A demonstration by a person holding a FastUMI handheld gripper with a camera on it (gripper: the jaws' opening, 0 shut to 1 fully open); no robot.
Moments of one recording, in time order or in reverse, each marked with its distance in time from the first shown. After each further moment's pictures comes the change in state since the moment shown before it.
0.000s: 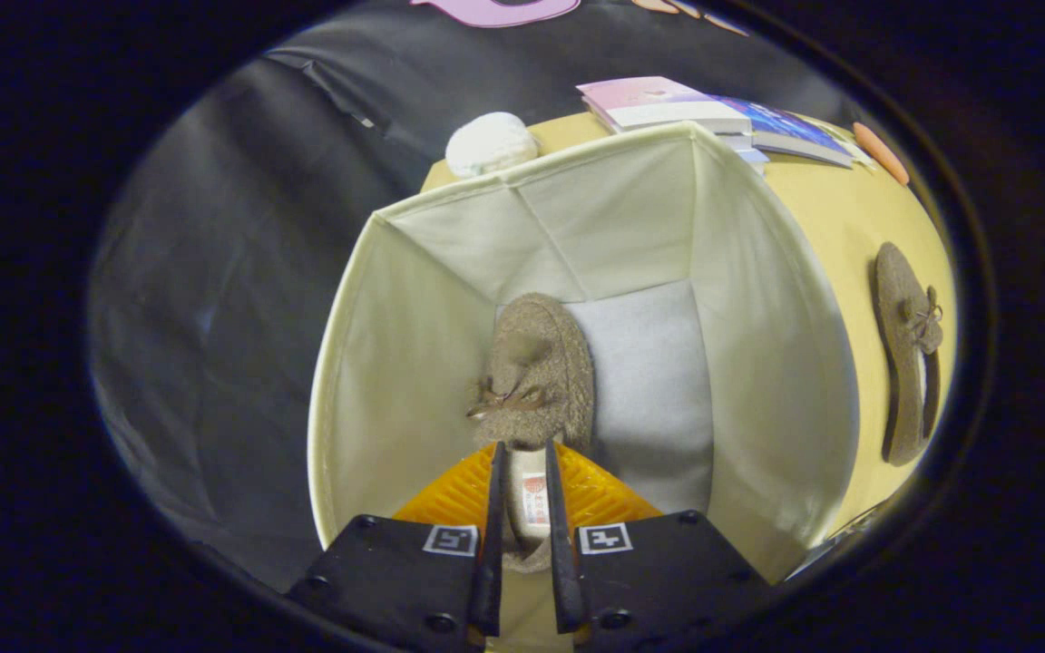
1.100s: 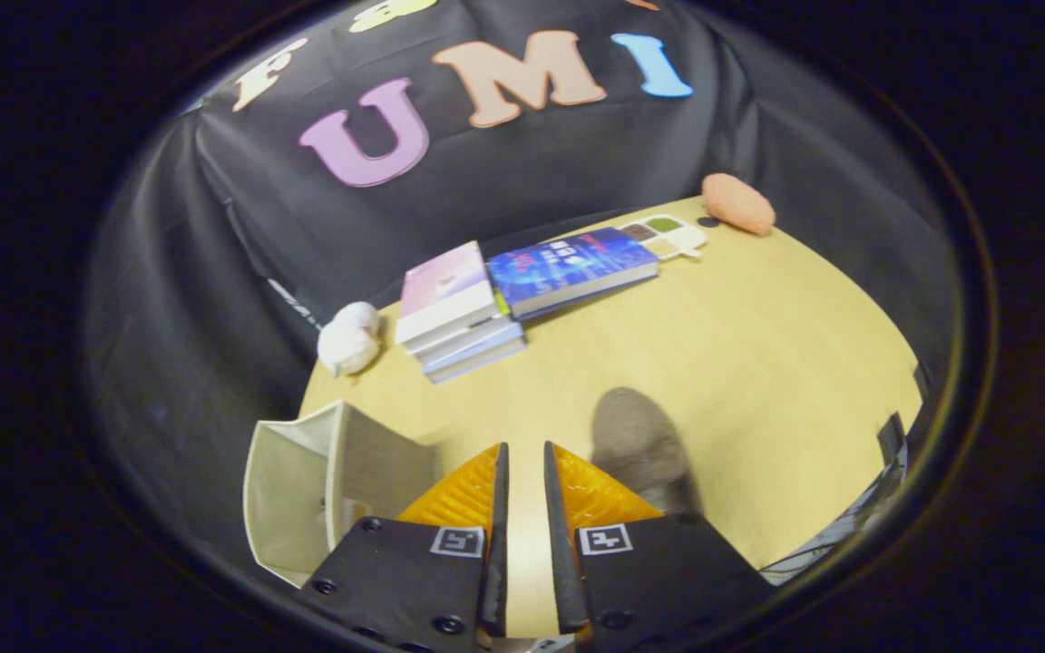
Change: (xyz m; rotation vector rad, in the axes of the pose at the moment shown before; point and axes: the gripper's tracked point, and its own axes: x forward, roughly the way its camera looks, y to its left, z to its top) arm -0.155 -0.250 0.106 0.150 -0.458 -0.234
